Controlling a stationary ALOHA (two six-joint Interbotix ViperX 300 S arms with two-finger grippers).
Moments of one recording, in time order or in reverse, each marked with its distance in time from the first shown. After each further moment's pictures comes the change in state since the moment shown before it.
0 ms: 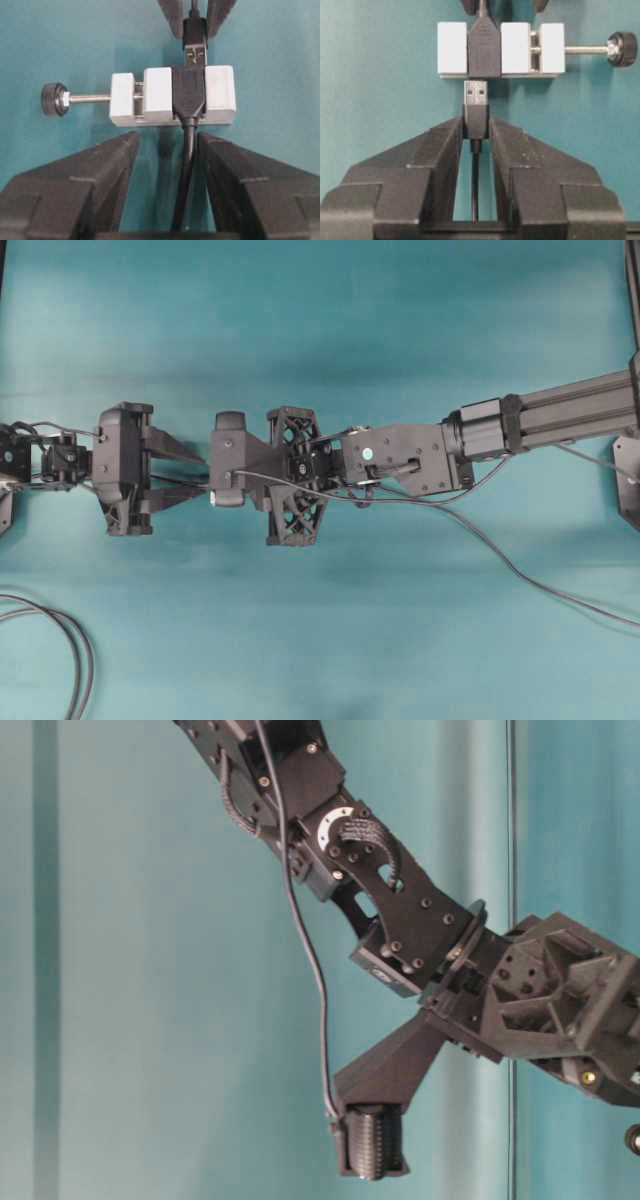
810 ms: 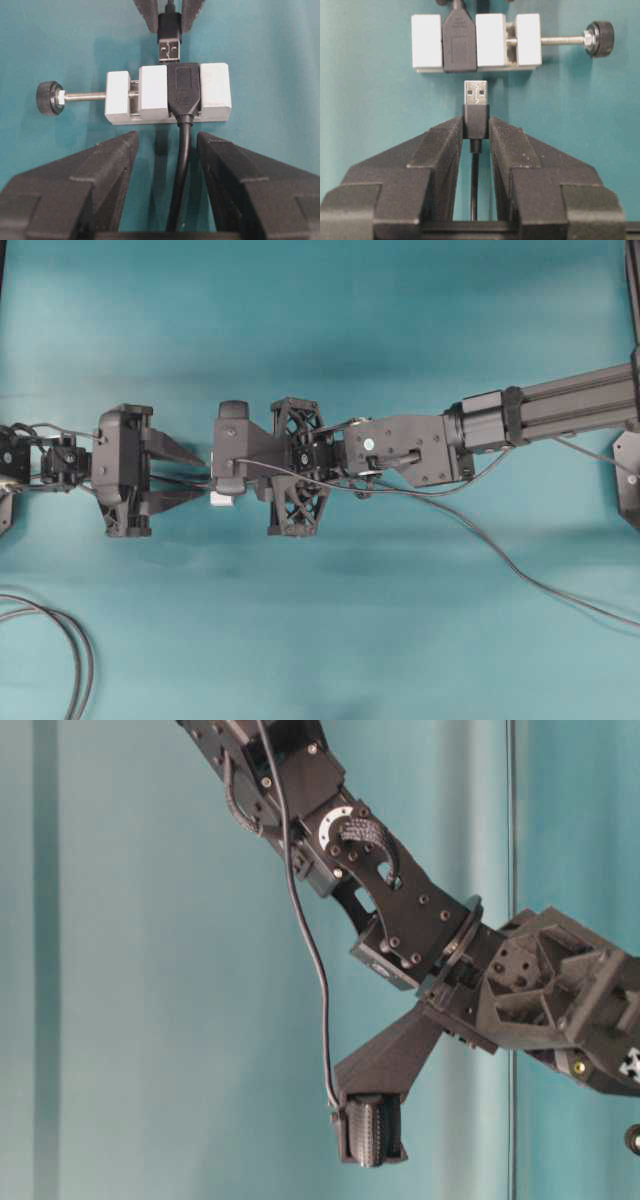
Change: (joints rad) left arm -0.005 0.000 0.003 0.002 0.002 0.000; right arm -0.021 -0.006 0.006 0.000 0.000 0.000
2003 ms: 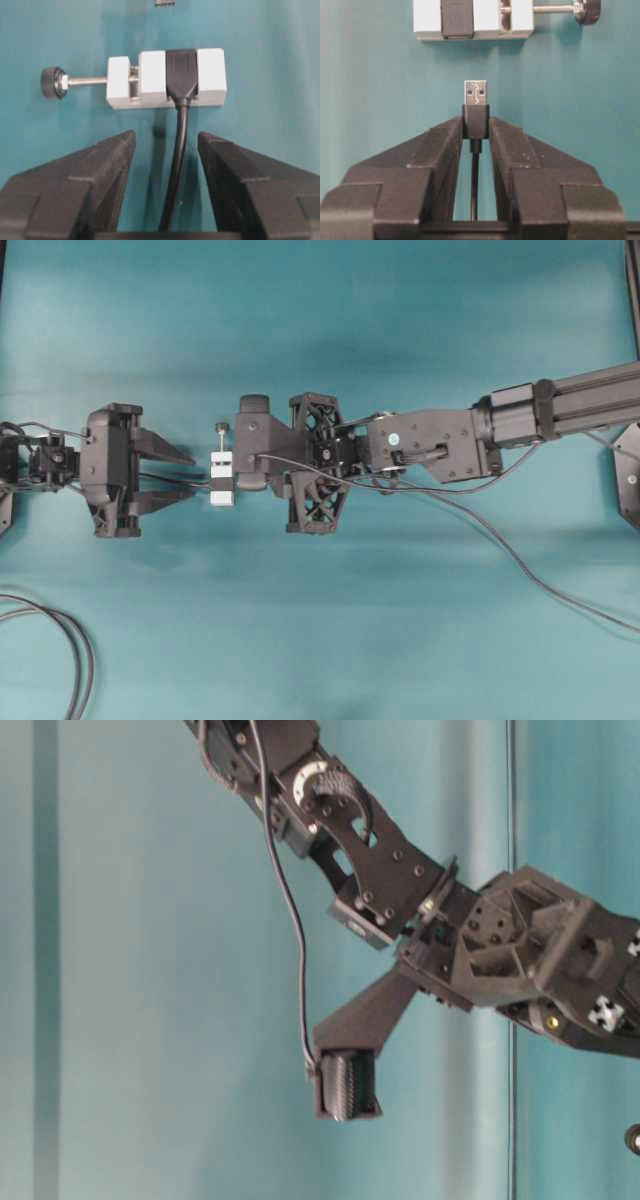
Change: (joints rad) left arm -0.003 -0.051 0.028 -0.002 0.031 0.000; right arm -0.002 -0.072 0.077 0.000 -0.002 0.000
